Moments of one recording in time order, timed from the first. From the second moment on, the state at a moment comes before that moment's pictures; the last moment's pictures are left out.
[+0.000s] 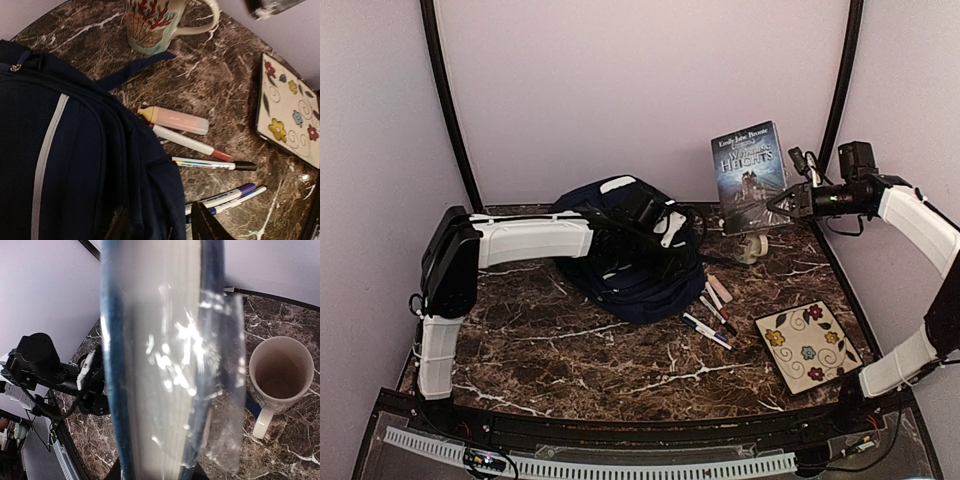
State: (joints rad) left arm -0.88 2.12 1.74 -0.37 0.13 -0.11; right arm 0.05 1.40 1.28 -0.61 -0.87 0.01
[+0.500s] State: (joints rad) left arm -0.88 2.29 1.89 -0.47 0.03 -0.06; right arm 0.04 1.39 1.20 -0.61 -0.87 0.01
